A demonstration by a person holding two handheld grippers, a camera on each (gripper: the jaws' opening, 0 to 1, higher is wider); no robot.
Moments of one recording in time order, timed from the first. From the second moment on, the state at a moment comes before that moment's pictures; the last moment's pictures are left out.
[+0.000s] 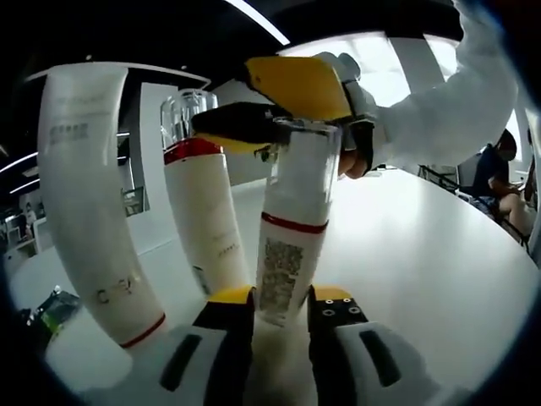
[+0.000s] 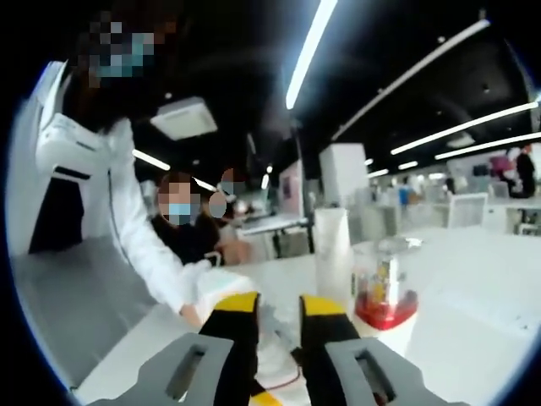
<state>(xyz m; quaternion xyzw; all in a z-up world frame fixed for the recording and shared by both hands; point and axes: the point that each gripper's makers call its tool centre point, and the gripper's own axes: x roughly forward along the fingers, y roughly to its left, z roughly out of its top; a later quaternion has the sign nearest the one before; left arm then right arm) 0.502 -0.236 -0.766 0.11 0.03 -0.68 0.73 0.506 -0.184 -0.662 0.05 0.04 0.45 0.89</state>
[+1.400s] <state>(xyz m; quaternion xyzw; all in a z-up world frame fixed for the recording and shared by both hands) 0.503 -0.238 -0.767 0.10 0.04 -0.68 0.73 0.514 -0.191 -0.652 0.05 0.04 0.44 0.90</state>
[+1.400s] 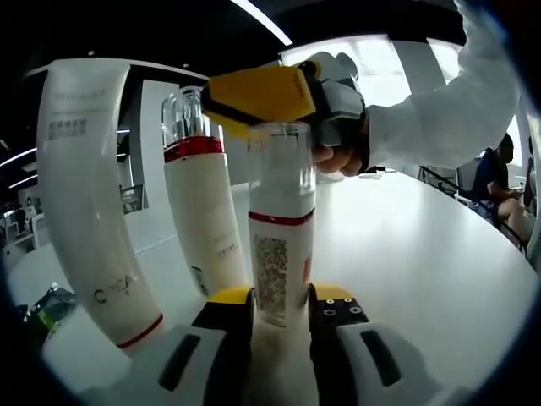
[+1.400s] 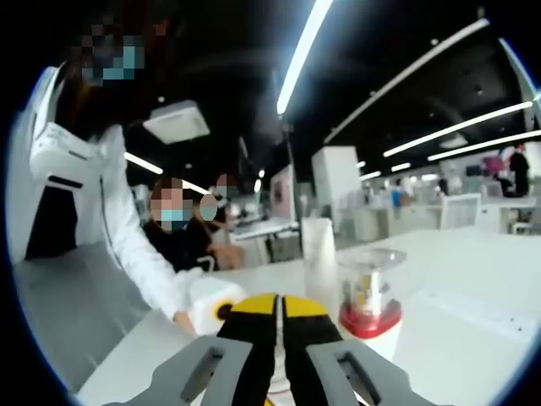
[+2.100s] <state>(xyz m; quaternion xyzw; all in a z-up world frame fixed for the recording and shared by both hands) 0.501 -0.237 -0.765 0.10 0.04 -0.68 0.73 0.510 -0.194 -0.644 0.05 0.03 0.43 0.90</state>
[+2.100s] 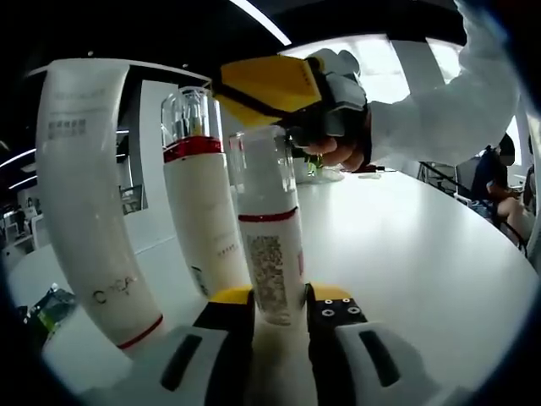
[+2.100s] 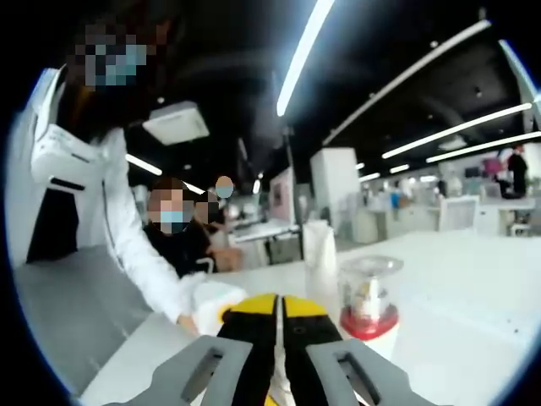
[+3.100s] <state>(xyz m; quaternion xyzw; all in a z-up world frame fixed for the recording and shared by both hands) 0.506 -0.223 -0.767 0.10 0.05 -0.67 0.73 0.498 -0.204 -0.627 0.06 0.02 0.42 0.91</state>
